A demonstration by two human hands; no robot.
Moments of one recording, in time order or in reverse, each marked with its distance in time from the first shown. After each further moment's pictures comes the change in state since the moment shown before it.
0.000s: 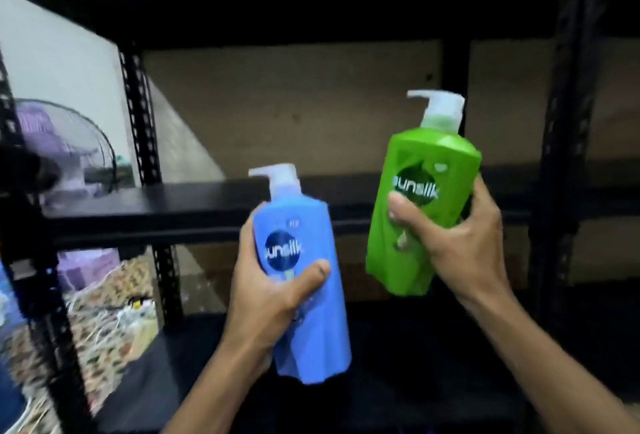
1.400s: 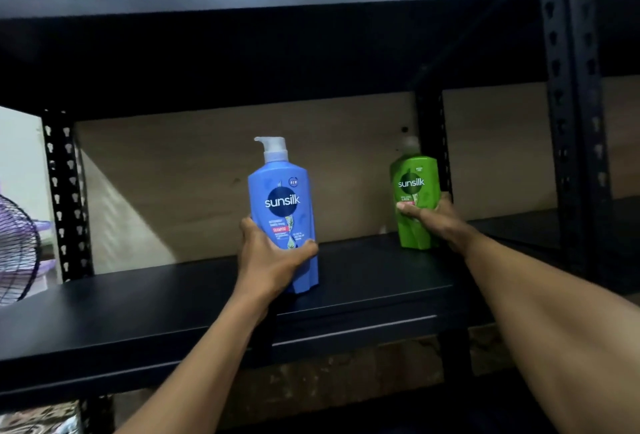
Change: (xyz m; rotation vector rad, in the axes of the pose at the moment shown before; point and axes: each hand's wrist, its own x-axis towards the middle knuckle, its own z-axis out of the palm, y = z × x) left_hand 0.240 -0.048 0.088 0.467 0.060 0.060; right_hand 0.307 0.227 0.019 -0.248 -0.112 0.404
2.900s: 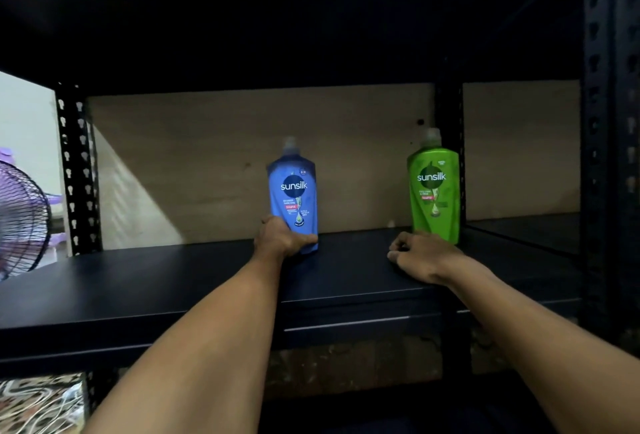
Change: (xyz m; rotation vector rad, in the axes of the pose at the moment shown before) left_hand 0.116 -0.097 0.051 0.320 -0.198 -0.288; right_hand -0.118 -0.043 0.026 -0.871 -0.361 -0.147
